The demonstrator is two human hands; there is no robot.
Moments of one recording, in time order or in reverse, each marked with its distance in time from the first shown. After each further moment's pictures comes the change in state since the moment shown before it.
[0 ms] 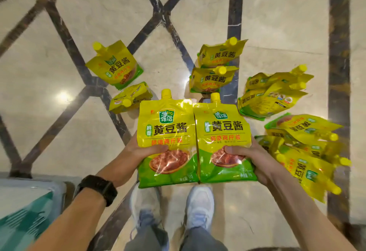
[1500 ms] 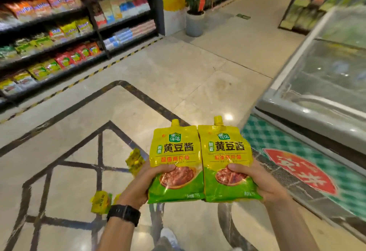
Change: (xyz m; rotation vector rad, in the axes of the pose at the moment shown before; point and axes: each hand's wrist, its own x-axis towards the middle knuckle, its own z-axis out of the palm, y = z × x) left_hand -0.542 0.296 0.232 0.402 -0.763 0.052; right_hand -0.729 0.002 0.116 0.729 0.500 -0.635
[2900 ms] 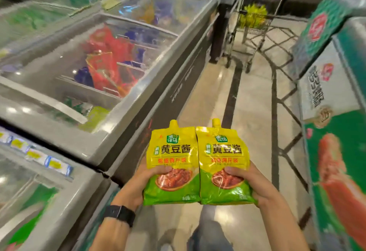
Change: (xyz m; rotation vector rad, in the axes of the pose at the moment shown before) left_hand 0.064 -0.371 0.919 0.920 -1.478 -0.773; right_hand -0.495 0.088 -0.531 0.930 1.553 -0.698
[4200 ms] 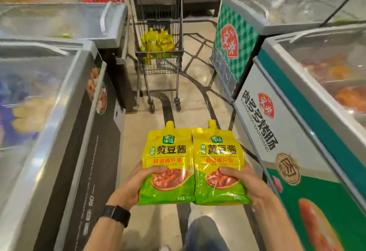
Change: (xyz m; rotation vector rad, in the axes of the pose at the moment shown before) left_hand 0.846 0.357 0.378 0.318 -0.356 -0.266; right_hand 0.577 -0.482 -0.380 0.236 0.439 -0.084
